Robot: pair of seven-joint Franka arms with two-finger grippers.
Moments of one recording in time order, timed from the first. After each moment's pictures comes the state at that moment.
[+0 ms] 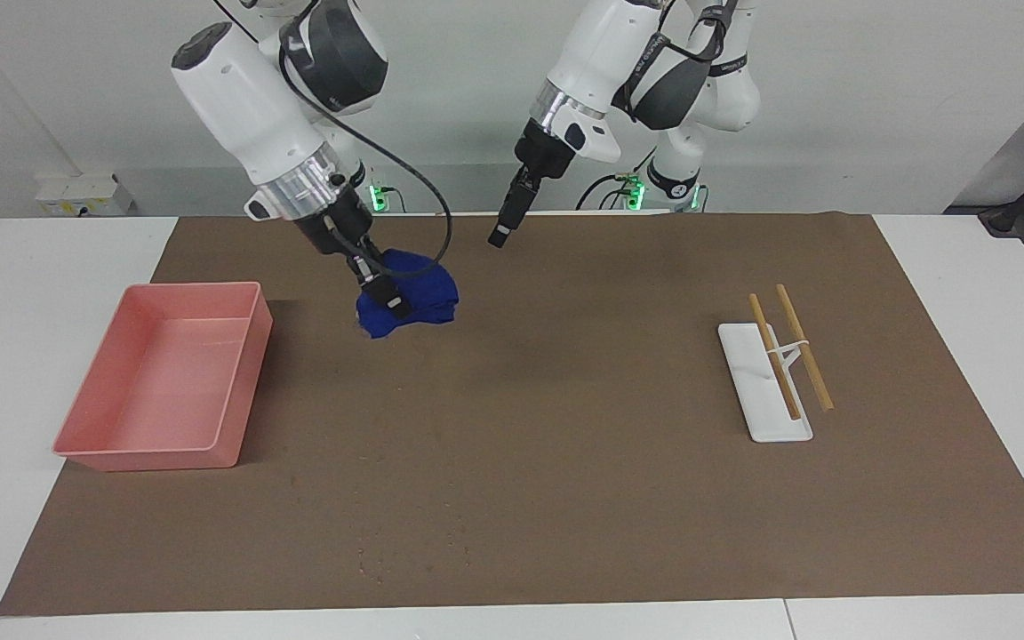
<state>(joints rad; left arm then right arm) -0.63 -0.09 -0.07 -1.94 -0.28 2.28 -1.72 0.20 0.11 0.01 -1.72 0.41 2.16 1.27</state>
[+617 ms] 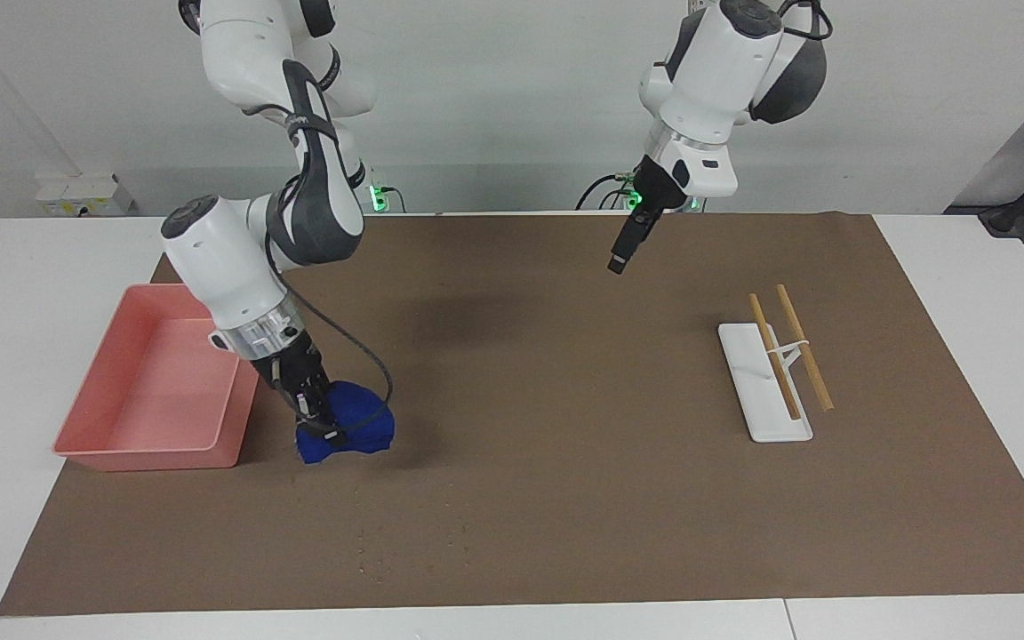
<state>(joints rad) -0.29 -0.13 -0.06 -1.90 -0.19 1.84 -1.07 0.08 0.47 0.01 -1.66 0.41 2.52 1.09</state>
